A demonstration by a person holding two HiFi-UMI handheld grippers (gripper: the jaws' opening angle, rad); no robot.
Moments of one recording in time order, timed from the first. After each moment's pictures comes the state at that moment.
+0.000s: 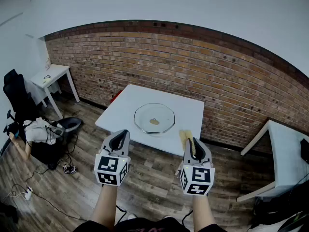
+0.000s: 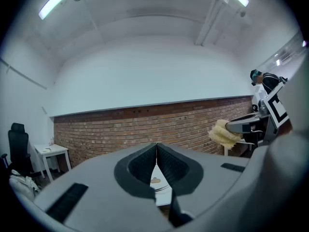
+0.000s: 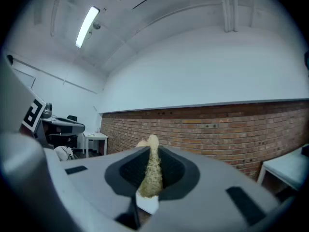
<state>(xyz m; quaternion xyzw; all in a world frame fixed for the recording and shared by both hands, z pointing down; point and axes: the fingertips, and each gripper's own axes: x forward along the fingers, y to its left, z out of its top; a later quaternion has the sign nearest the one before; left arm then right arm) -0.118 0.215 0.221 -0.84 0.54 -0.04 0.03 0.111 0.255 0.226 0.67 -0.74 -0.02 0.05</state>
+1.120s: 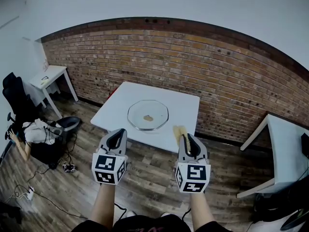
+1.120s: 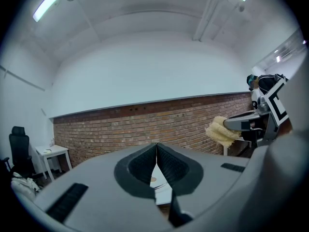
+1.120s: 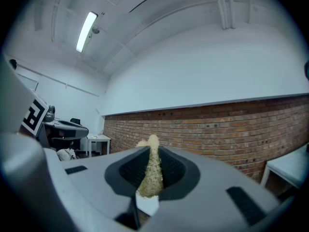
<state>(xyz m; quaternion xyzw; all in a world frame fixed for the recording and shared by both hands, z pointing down) -0.075 0.219 0.225 -0.84 0.54 -0.06 0.03 0.140 0.256 0.226 0.65 -0.75 -0.02 0.03</state>
